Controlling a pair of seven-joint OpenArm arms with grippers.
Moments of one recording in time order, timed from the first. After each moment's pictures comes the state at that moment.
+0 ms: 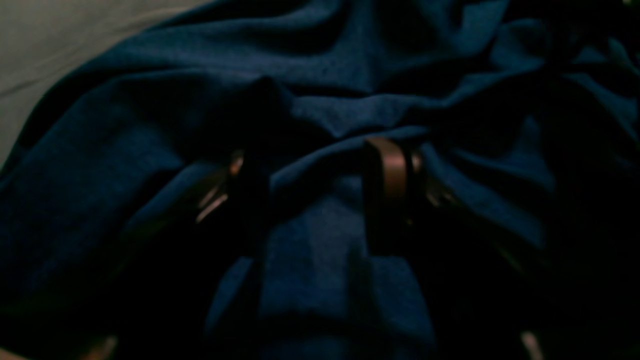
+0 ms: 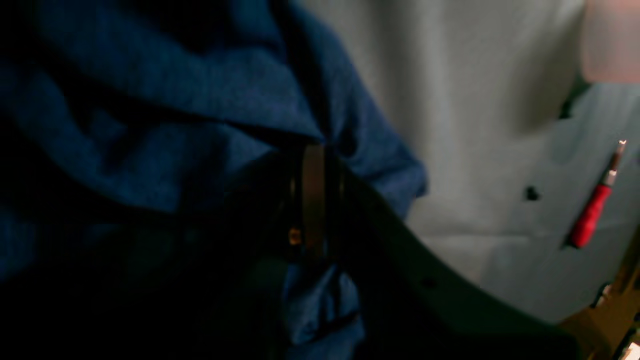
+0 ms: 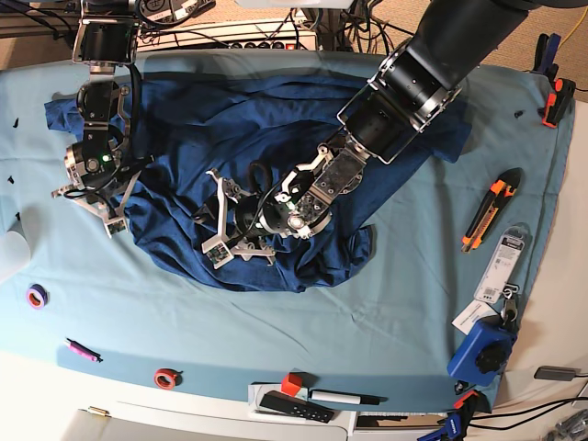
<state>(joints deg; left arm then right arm) -28.3 8.3 42.3 51.8 -15.1 -24.2 18.2 1.0 19.8 9.4 94.7 -10.4 22.1 -66.4</state>
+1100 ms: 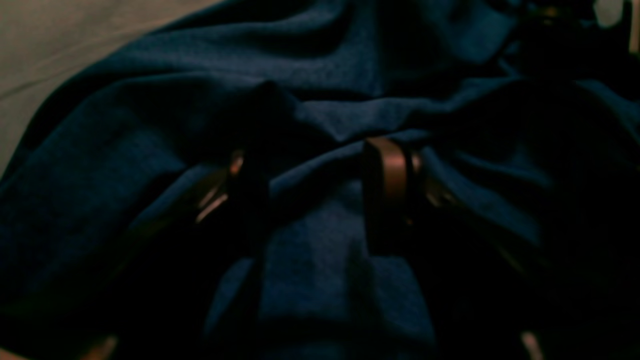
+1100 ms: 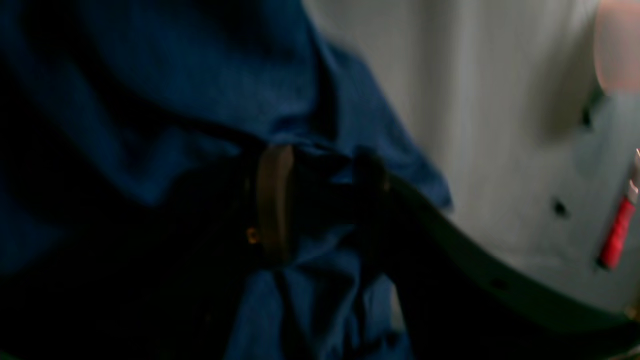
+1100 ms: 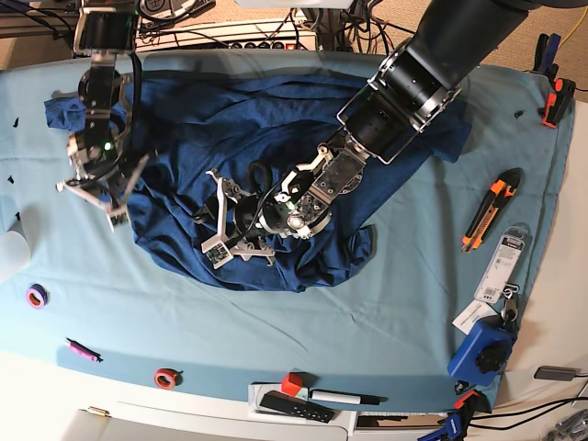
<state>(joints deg) -28.3 8.3 42.3 51.8 -15.1 -24.2 18.2 -0.5 19.6 11.1 94.8 -6.3 20.9 -60.0</state>
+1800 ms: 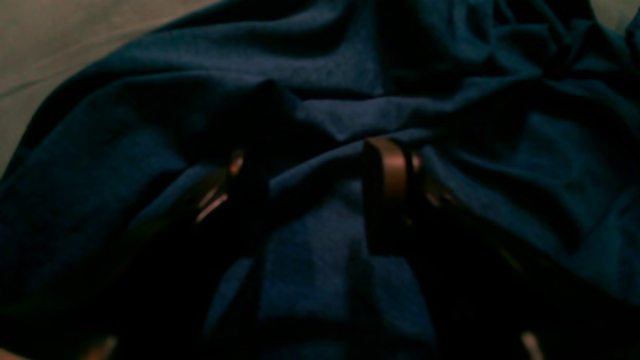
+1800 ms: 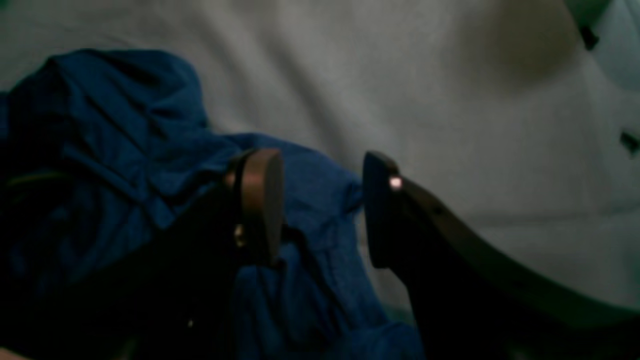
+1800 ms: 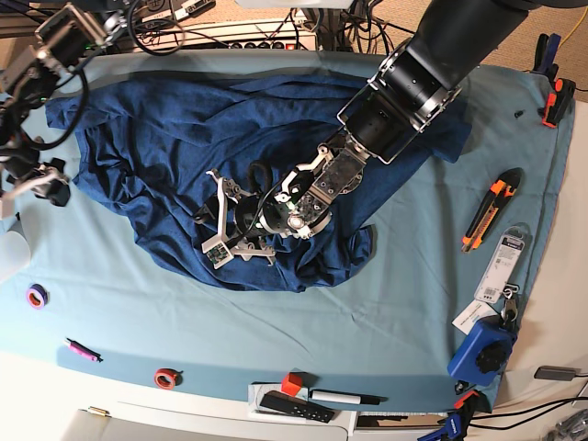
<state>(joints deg) -28.3 8.3 42.3 51.8 -15.2 -24.2 18.2 4.9 23.5 52.6 84.9 39.3 34.7 -72.6</state>
